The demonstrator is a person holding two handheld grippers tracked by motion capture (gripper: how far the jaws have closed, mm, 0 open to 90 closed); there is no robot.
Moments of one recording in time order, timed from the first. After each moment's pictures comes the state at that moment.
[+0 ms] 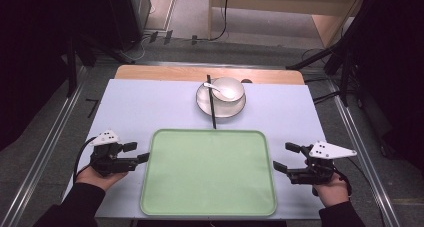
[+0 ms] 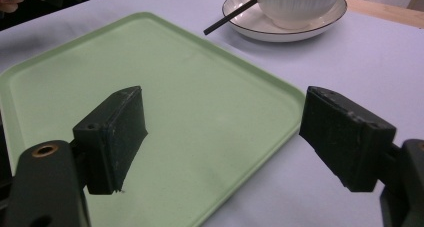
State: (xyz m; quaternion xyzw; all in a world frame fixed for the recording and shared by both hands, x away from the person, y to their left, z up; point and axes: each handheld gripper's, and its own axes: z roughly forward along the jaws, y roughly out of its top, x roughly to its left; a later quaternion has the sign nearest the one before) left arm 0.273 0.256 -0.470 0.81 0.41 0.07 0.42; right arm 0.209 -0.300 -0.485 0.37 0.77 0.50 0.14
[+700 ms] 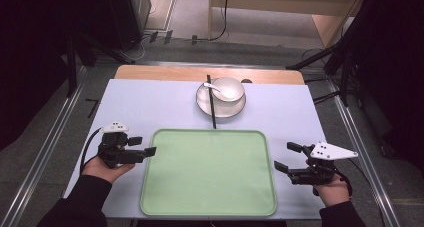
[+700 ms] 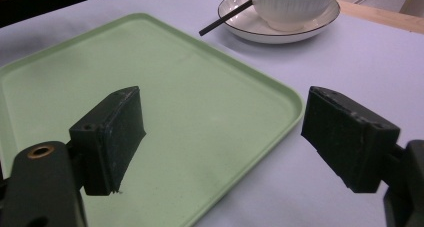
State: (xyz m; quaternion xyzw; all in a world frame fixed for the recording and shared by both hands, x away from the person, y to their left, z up) left arm 0.292 0.232 -0.450 0.82 0.43 0.05 0.39; right arm 0.208 -0.302 -0.487 0.37 0.76 0.51 0.15
